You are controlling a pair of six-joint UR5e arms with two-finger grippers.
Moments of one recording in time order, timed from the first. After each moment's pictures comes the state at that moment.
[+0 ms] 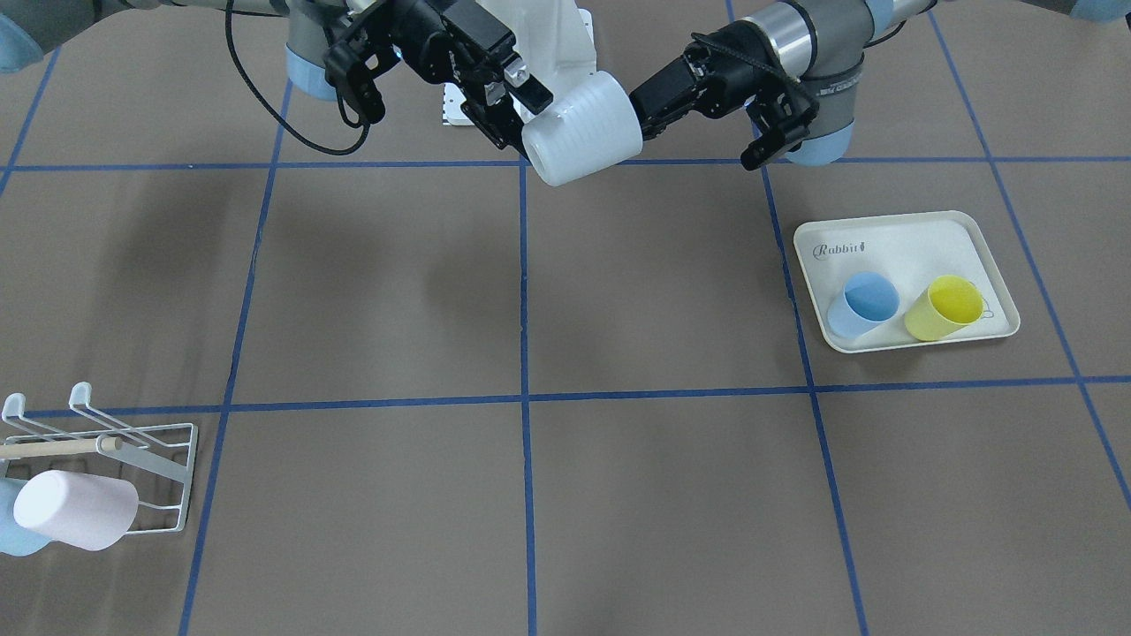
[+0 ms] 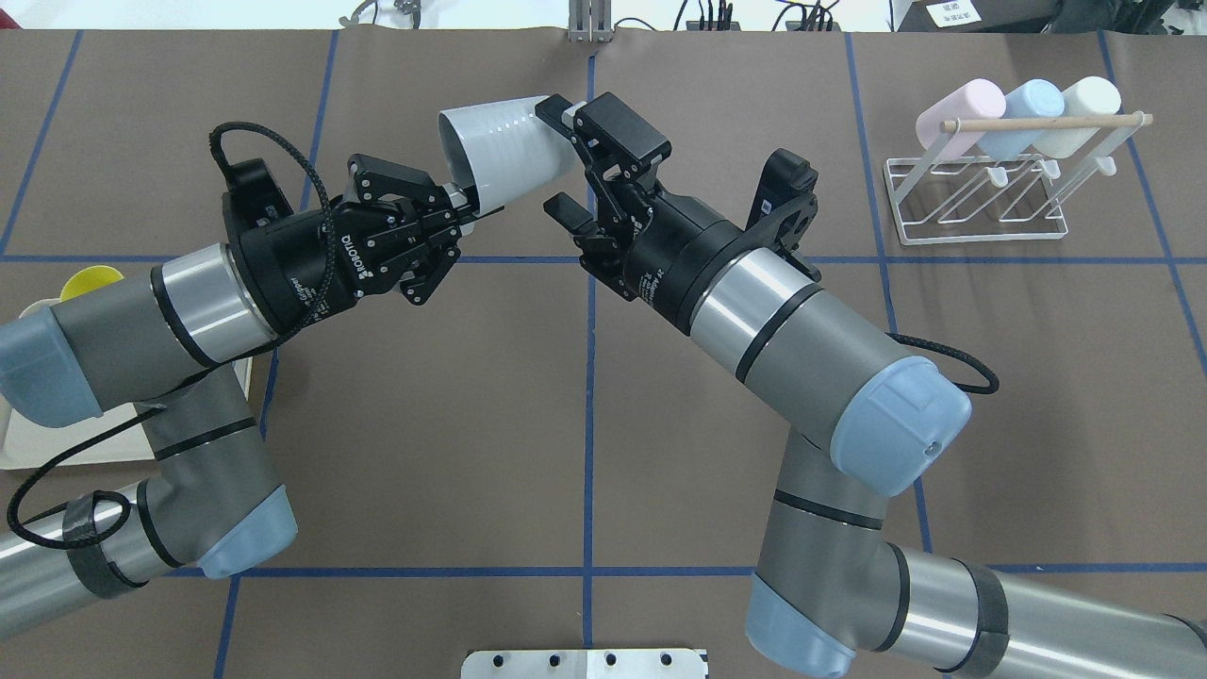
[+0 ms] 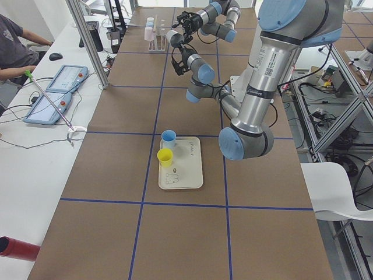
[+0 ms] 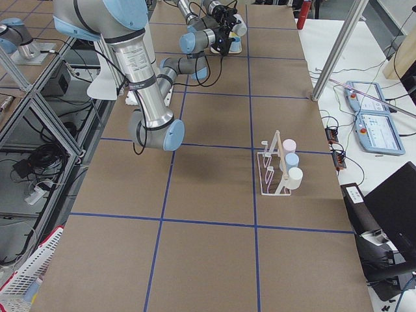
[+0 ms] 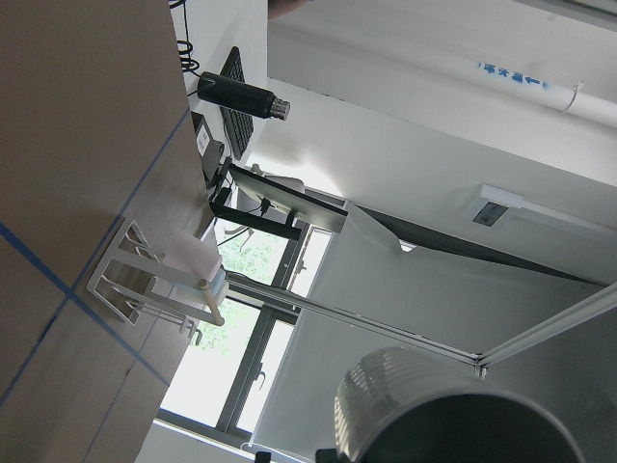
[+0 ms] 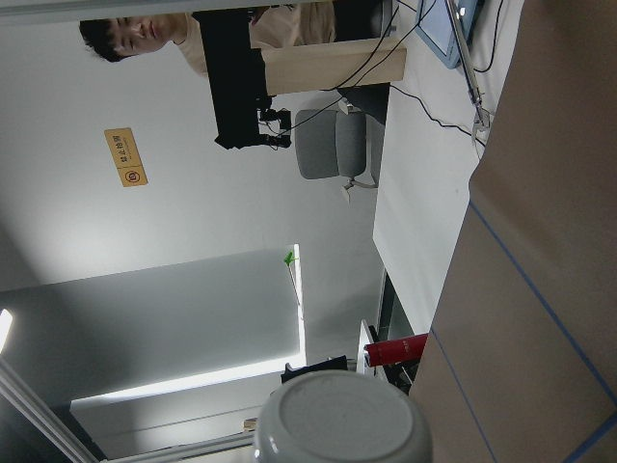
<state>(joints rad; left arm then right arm) -0.55 -1.98 -1.73 -3.20 -1.50 -2.28 0.40 -1.00 1.82 -0.40 1.10 2.10</state>
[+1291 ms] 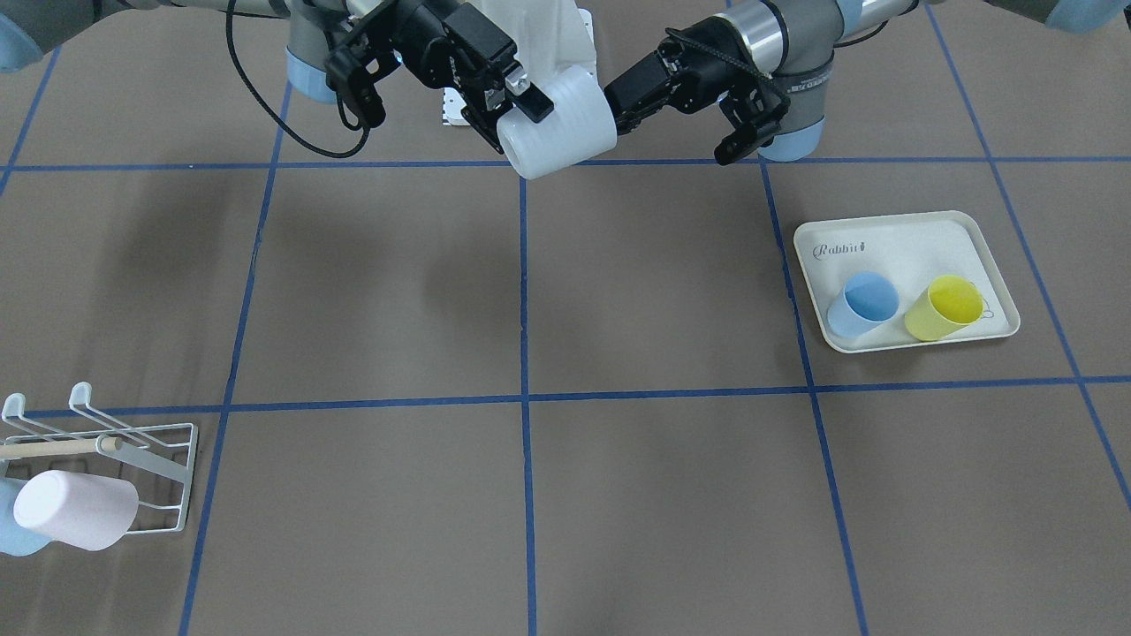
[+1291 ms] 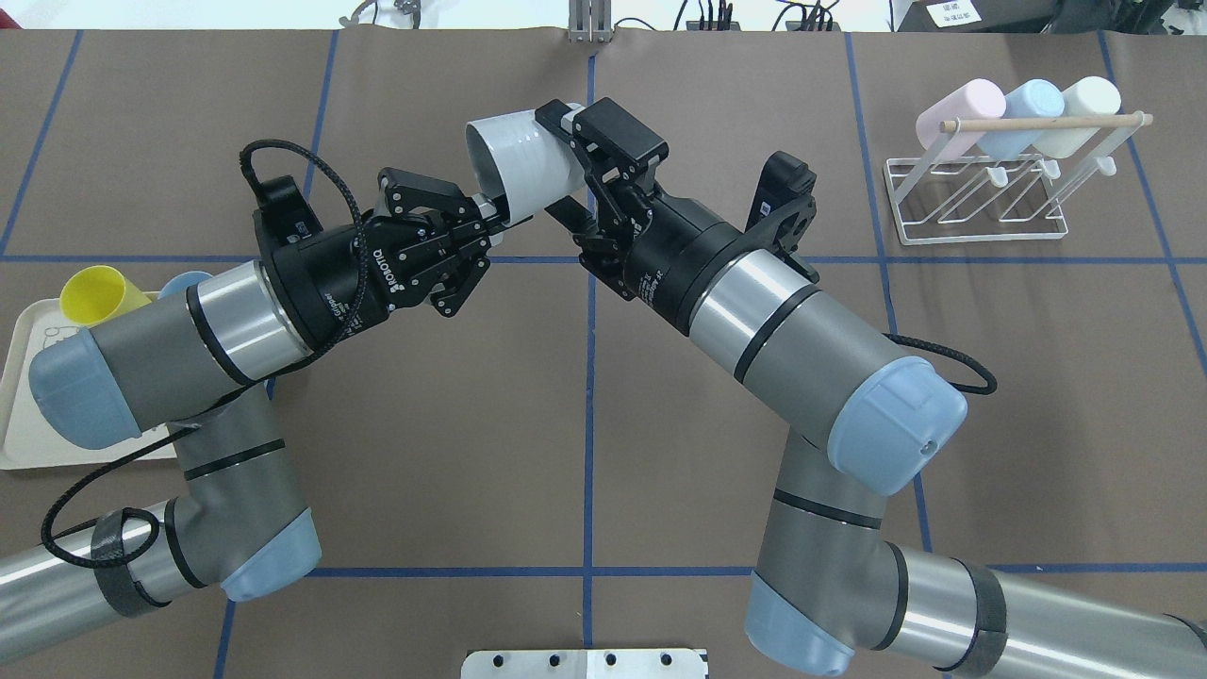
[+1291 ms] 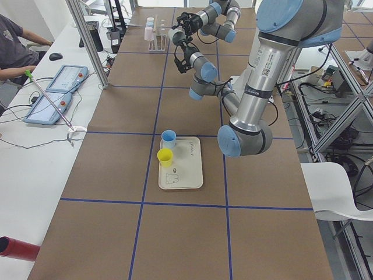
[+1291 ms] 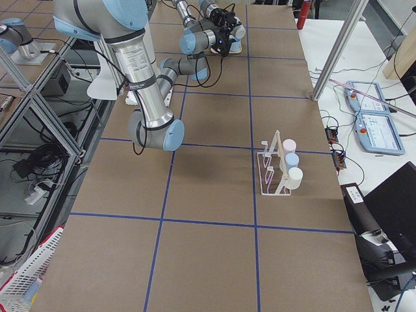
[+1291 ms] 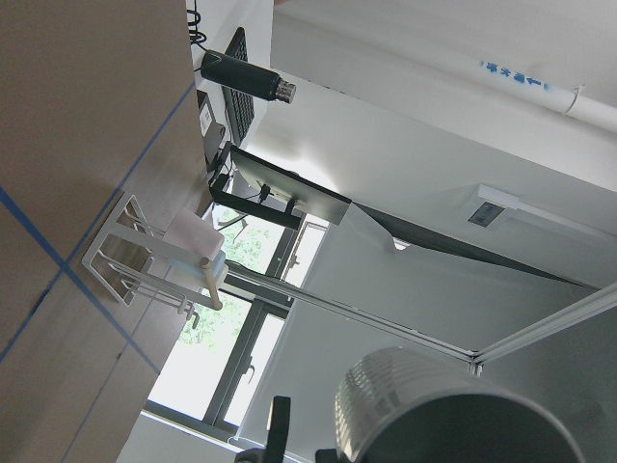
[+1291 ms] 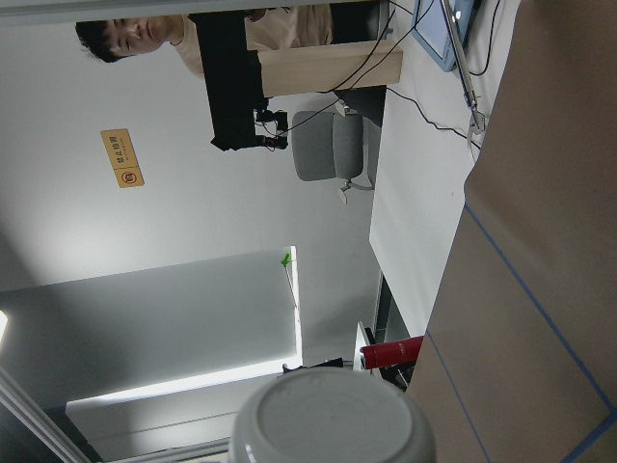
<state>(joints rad) -0.51 -2.00 -1.72 -3.20 -1.45 -2.27 0.40 -1.00 1.81 -0.40 1.10 2.10</state>
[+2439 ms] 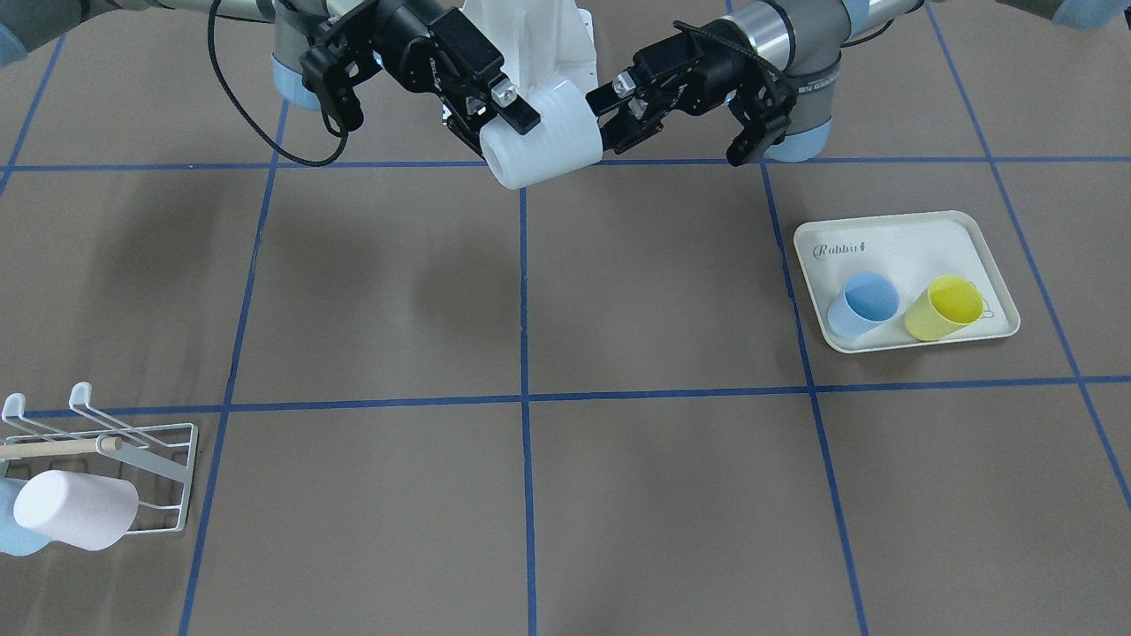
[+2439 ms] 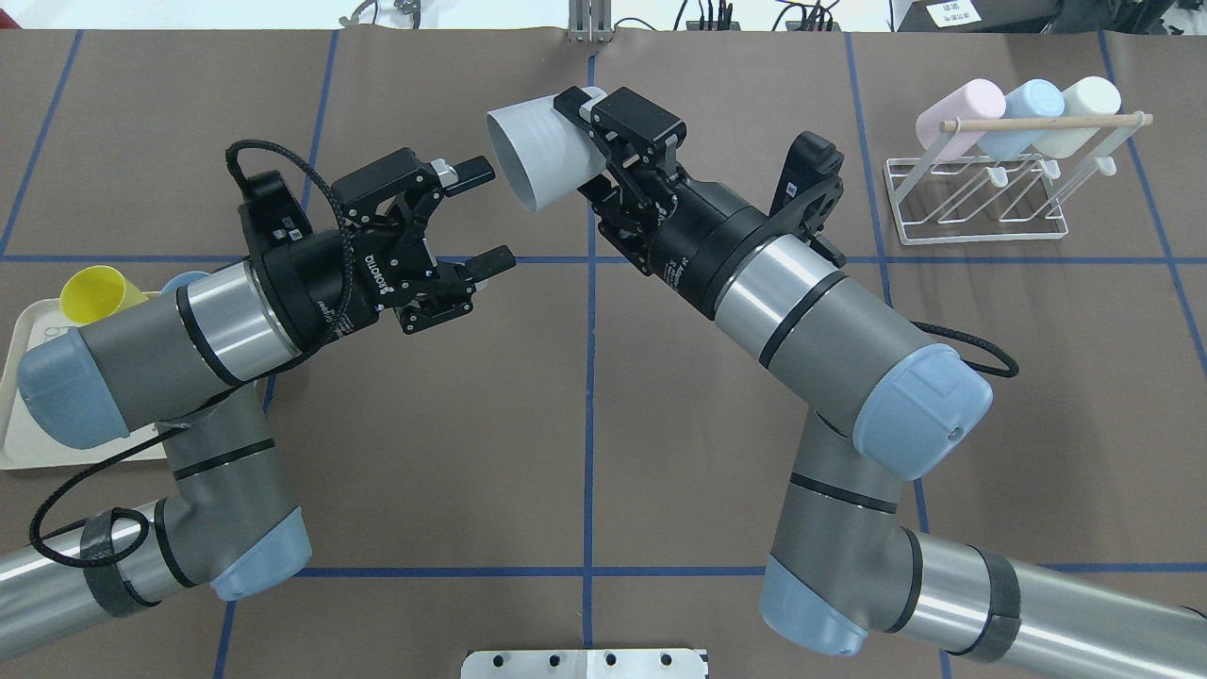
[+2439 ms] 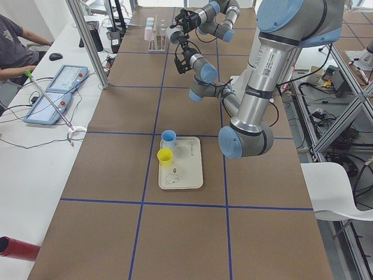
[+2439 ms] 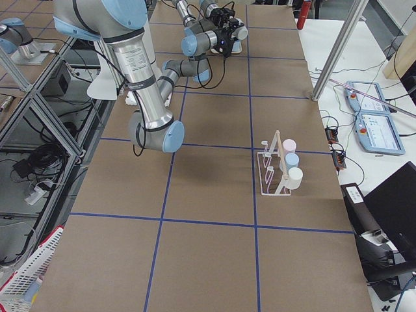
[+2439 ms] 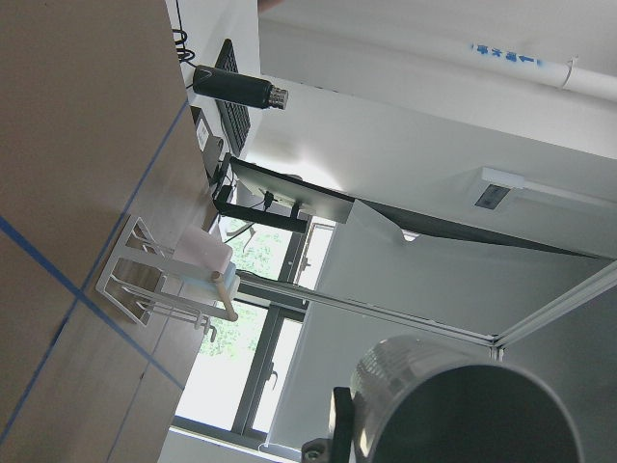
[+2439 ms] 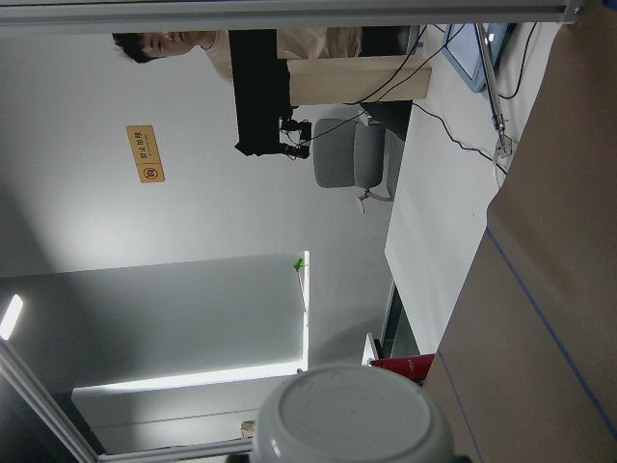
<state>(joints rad) -0.52 -1.98 -1.73 -3.20 -1.46 -2.16 0.43 -1.03 1.81 -0.36 1.10 2.00</state>
